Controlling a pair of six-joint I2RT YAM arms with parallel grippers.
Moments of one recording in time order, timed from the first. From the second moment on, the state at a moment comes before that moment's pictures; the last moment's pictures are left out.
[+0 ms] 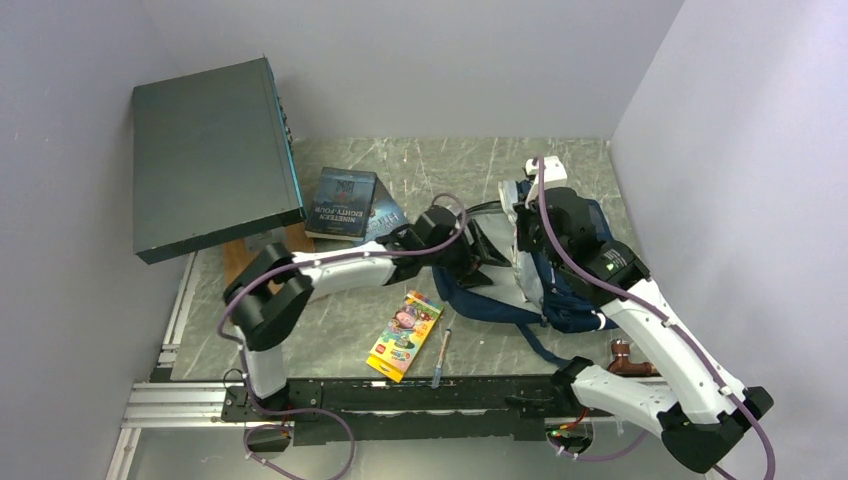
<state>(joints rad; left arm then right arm) -0.93 1.87 1.25 0.13 0.35 -1.44 0.60 0.98 1.17 -0.71 0.36 0.18</state>
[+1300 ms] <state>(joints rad) -0.82 0.52 0.92 -0.22 -0.24 0.02 0.84 1.20 0.88 -0.13 0.06 0.38</state>
